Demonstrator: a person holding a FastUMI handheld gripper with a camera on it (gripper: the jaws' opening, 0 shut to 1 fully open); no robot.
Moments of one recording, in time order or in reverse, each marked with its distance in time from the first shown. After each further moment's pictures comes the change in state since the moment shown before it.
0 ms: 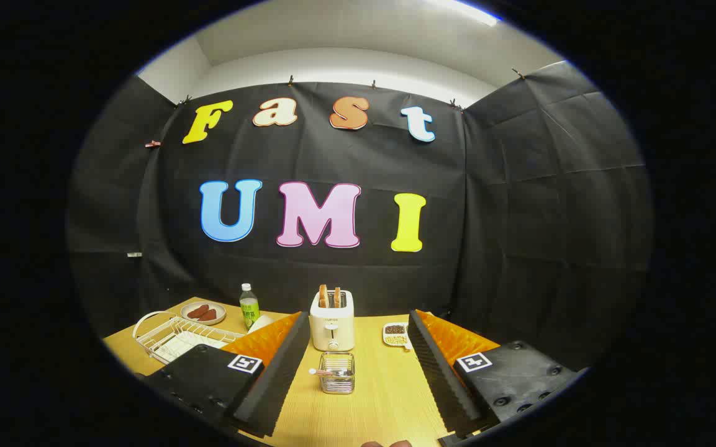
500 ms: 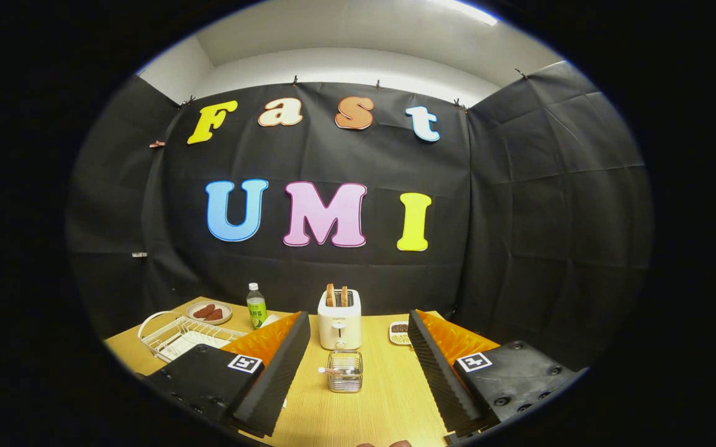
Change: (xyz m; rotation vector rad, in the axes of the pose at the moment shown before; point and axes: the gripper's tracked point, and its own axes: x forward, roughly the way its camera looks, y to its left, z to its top) arm -0.006 0.012 0.000 -0.001 0.000 0.019
